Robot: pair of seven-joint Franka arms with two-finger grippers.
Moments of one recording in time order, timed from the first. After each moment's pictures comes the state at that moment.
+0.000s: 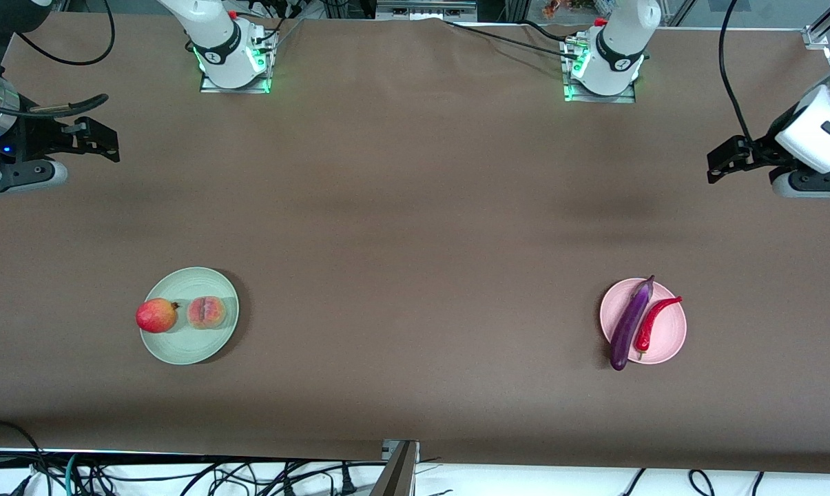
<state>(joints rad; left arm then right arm) 0.06 0.01 -0.09 -1.63 0.04 1.59 -0.03 0.00 0.09 0.09 -1.49 -0.08 1.42 -0.15</state>
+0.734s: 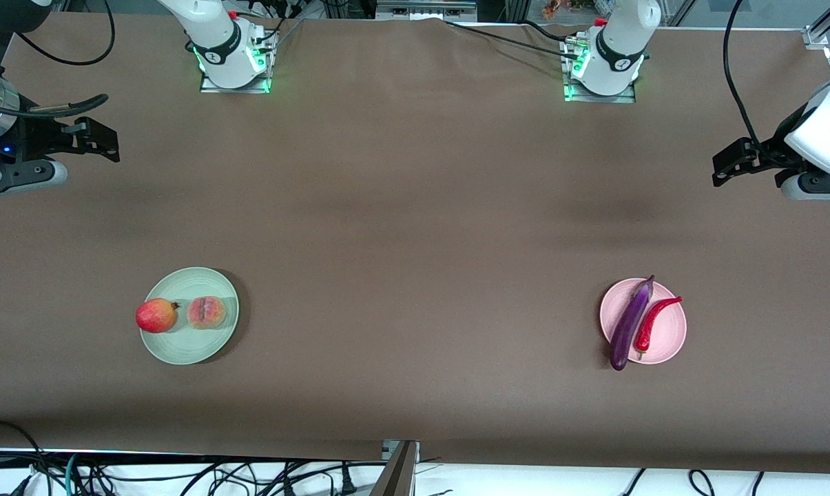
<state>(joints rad) 0.06 0.02 -0.09 -1.59 0.04 1.59 -0.03 0.00 0.09 0.09 -1.49 -0.08 1.42 -0.15</state>
